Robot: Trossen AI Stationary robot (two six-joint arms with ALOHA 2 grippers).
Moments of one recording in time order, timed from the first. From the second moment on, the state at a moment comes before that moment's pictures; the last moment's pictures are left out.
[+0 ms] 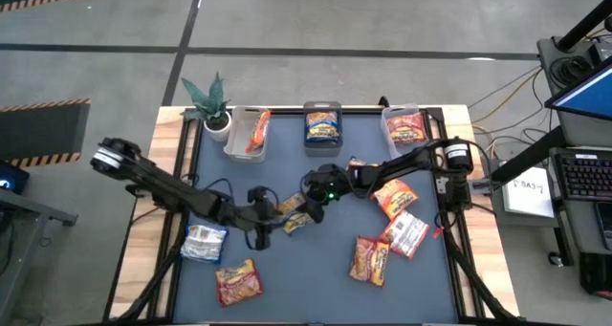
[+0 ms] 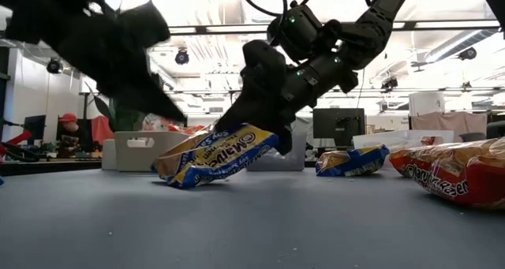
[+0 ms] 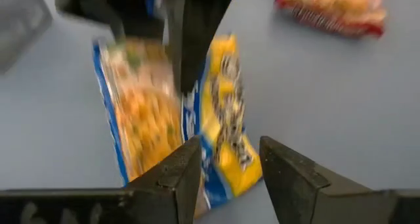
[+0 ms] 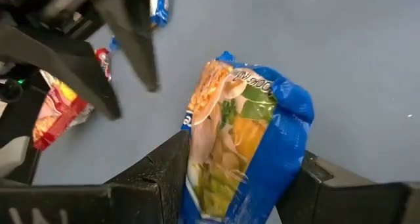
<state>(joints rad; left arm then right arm) -0.36 1.42 0.56 0.20 -0.38 -0.36 -0.05 1.94 1.01 0.40 -0.27 0.51</state>
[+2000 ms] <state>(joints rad) -0.37 1.66 0.55 0.21 -0.41 -0.47 -0.08 1.86 1.04 0.12 -0.21 0.66</state>
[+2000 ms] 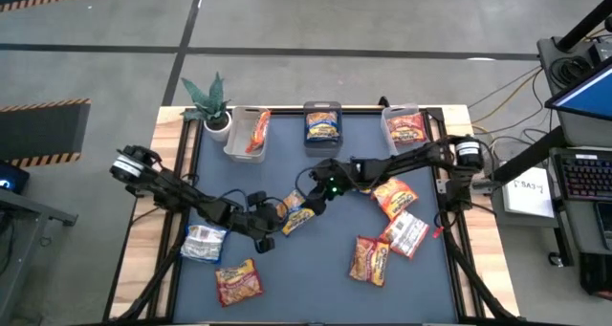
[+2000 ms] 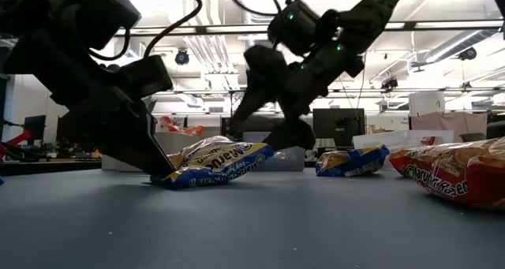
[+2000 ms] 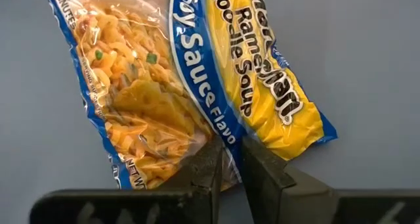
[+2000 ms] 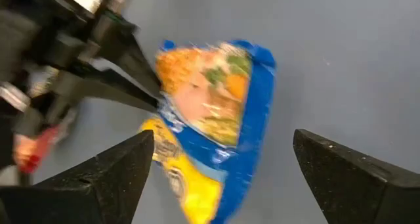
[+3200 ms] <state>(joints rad) -0.37 1.61 0.54 0.23 -0.46 -0.43 -0.08 2.05 1.19 0.19 -0.39 0.55</state>
